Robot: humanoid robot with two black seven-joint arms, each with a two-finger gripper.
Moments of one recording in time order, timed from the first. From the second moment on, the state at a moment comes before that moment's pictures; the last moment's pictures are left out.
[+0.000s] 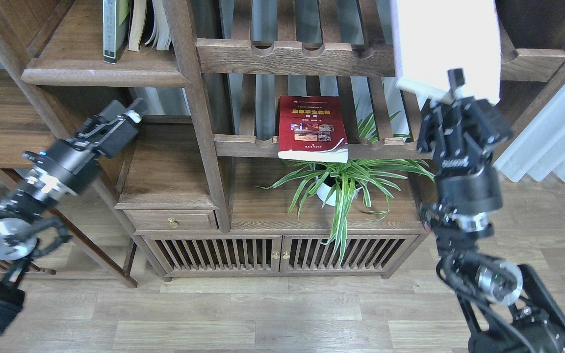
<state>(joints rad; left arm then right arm) -0.29 0.16 -1.28 -1.21 0.20 -0.49 0.07 -0.11 -0.20 1.20 1.67 0.49 0.58 -0.07</state>
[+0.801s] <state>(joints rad) -0.17 0.00 -1.09 -1.30 -0.02 -0.49 0.04 -0.30 -0.04 0.96 1.61 0.27 0.58 -0.16</state>
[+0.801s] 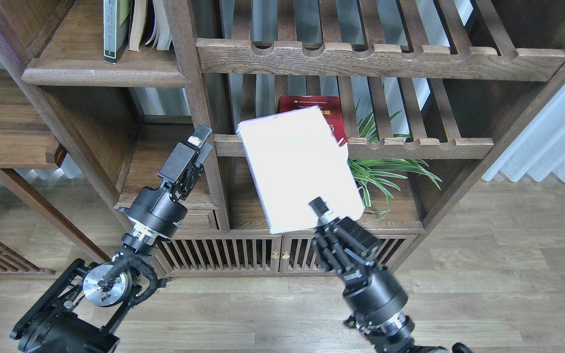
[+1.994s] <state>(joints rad) -0.10 0.00 -0.91 -1.30 -0.03 -0.49 -0.02 -0.33 0.01 0.91 1.59 0.20 0.58 -0.17</state>
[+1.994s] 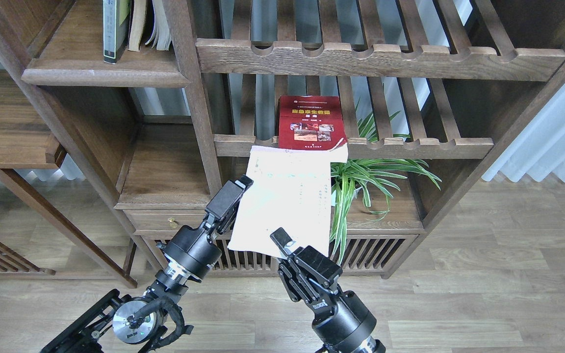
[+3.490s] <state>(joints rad) -0.11 0.06 -1.25 -1.38 -0.04 -0.49 0.18 -0.20 -0.07 1.04 1.43 0.13 0.58 -0.16</state>
